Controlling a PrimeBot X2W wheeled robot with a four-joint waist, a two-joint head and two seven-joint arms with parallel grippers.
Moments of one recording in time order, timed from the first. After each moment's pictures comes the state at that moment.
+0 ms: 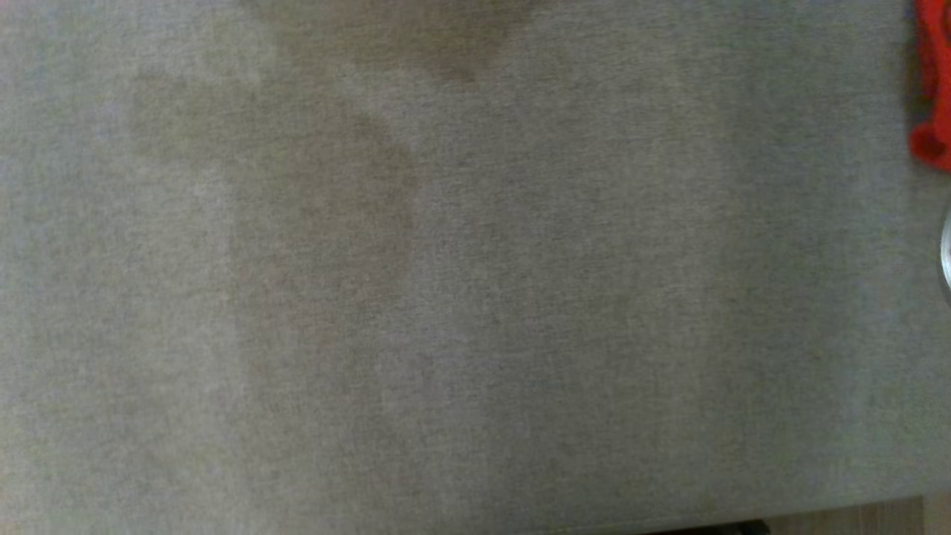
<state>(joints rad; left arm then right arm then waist) -1.81 0.23 -0.07 0.91 -0.56 -0.12 -0.25 -1.62 -0.07 -0.11 0.89 -0.21 0.13 -0.25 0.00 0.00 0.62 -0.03</state>
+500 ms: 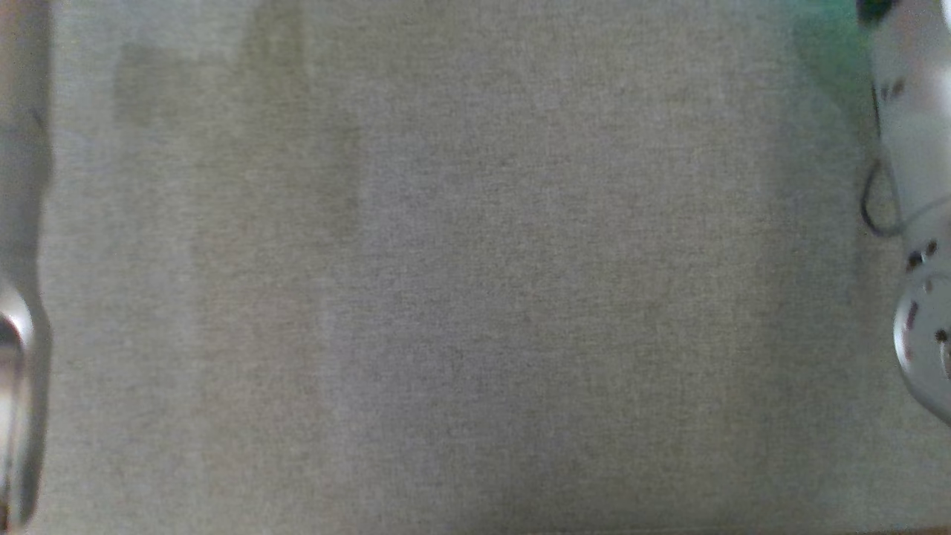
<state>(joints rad) -1.44 0.28 -0.36 0.79 -0.78 -0.12 -0.26 -1.41 -0.09 -0.15 1.15 -0.29 0.13 -0.26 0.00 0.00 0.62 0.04</state>
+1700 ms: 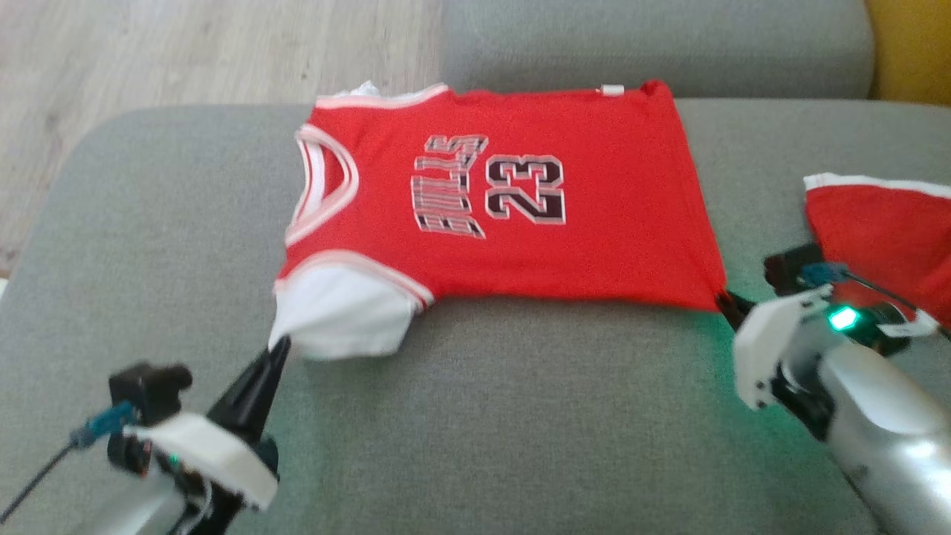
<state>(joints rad) -0.33 0.58 -0.86 0.34 -1.06 -0.10 -0.19 -0.58 -0.35 0.67 0.92 0.53 0.13 0.12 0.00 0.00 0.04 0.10</state>
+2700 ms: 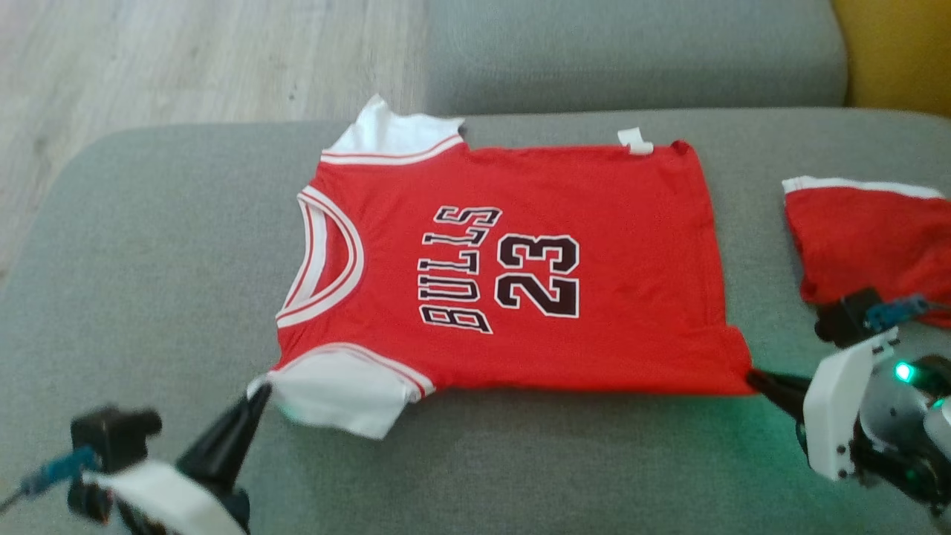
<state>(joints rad) -0.14 0.78 -0.84 0.00 -1.12 0.01 -0.13 -0.23 -0.71 0.61 0.20 0.85 0.13 0.55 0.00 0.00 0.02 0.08</state>
